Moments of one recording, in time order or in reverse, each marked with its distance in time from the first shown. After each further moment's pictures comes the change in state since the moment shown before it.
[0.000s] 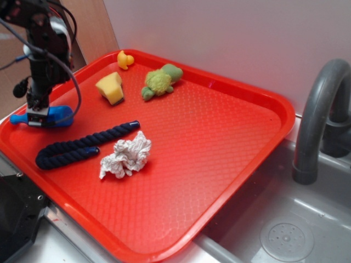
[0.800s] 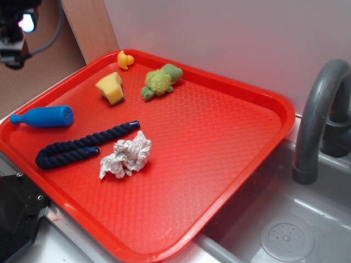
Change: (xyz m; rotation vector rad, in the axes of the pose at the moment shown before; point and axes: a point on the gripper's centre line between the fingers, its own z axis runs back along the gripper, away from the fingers) arm -0.030 0.024 0.090 -0.067 -0.184 0.017
